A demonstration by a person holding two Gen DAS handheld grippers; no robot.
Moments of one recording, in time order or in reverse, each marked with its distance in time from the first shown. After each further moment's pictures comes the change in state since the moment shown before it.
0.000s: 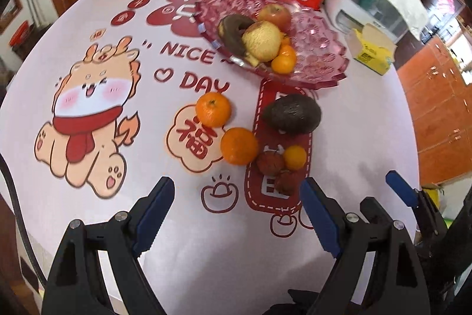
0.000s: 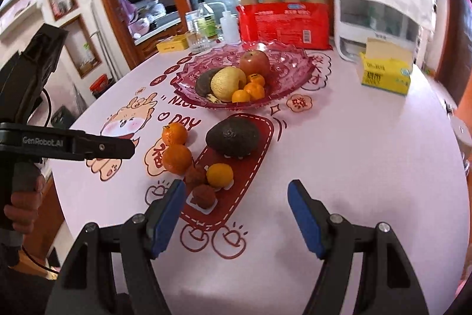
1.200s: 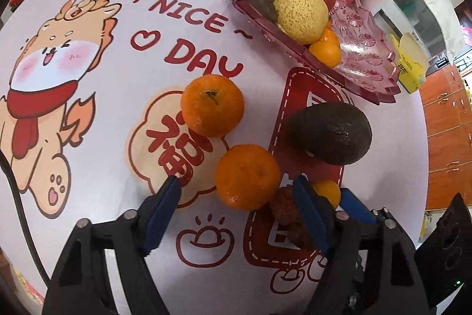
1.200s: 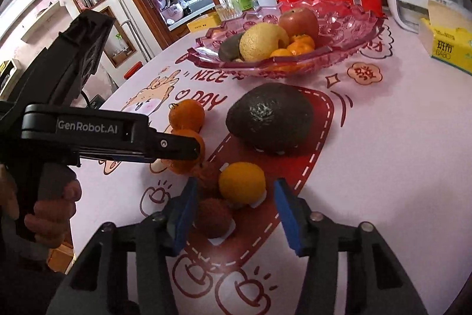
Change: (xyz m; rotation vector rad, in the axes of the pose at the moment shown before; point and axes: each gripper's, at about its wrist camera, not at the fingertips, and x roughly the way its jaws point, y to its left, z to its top) left arm 0.104 0.012 0.027 -0.141 0.079 -0.045; right arm 0.104 -0.004 -0.008 0.007 0.074 0.248
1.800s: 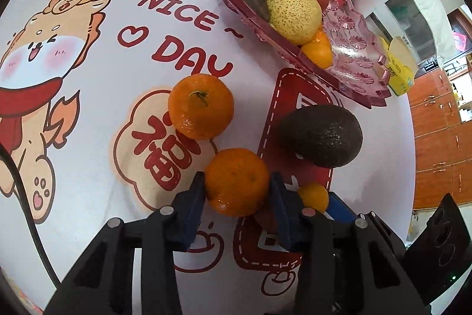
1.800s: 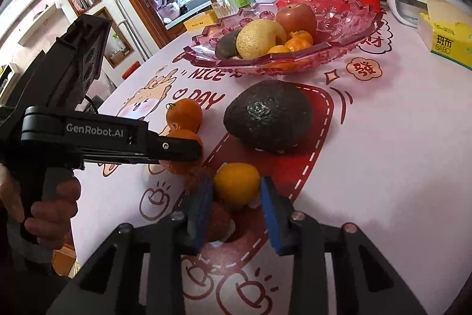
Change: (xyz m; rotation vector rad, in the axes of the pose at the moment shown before) left arm 0.008 -0.003 0.004 -0.013 0.004 -0.084; right arm 0.002 0.000 0.002 0.020 0.014 -0.007
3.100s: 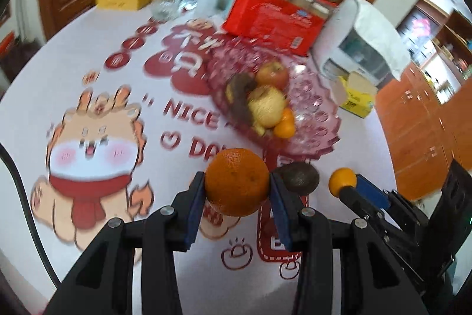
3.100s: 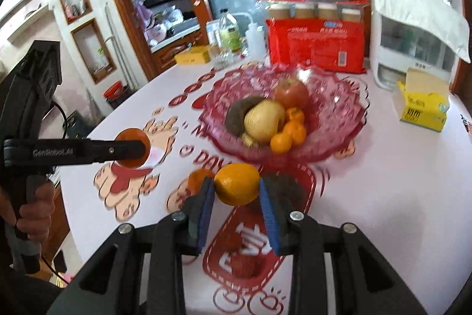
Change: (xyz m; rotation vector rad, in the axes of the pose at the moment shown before) left arm -0.139 0.018 0.032 0.223 -0.229 -0.050; right arm -0.058 0.058 0.069 -0.042 -0.134 -0.178
